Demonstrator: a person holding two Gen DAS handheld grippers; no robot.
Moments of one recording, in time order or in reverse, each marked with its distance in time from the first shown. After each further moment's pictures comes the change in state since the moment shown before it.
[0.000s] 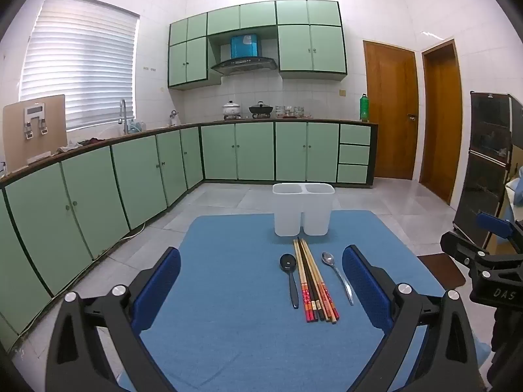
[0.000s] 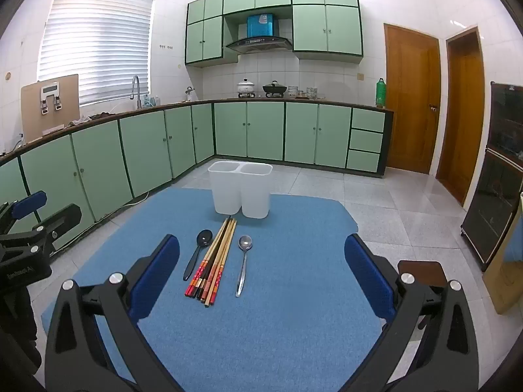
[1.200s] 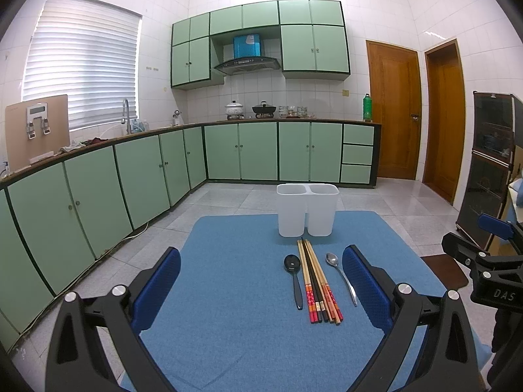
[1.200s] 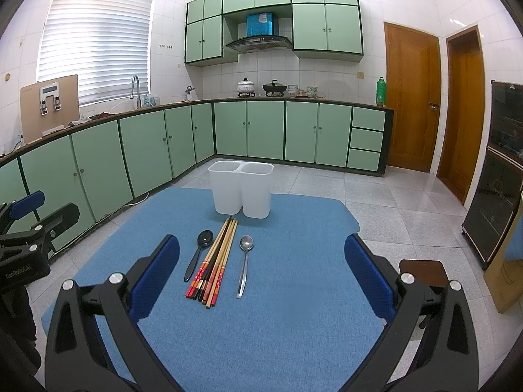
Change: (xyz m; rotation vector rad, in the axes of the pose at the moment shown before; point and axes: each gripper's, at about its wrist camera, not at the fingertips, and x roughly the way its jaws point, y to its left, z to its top) left arm 0.000 0.003 0.000 0.000 0.003 0.016; right arm 0.001 0.000 -0.001 0.001 0.005 0.000
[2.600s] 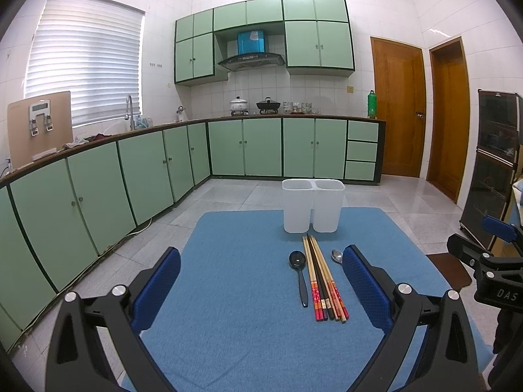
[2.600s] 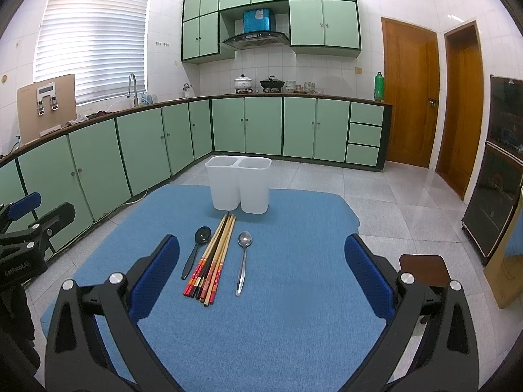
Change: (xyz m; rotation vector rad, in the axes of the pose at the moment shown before) left arm -0.003 0.011 -0.003 -0.004 0.014 0.013; right arm 0.013 -0.003 -0.012 0.009 0.014 -0.001
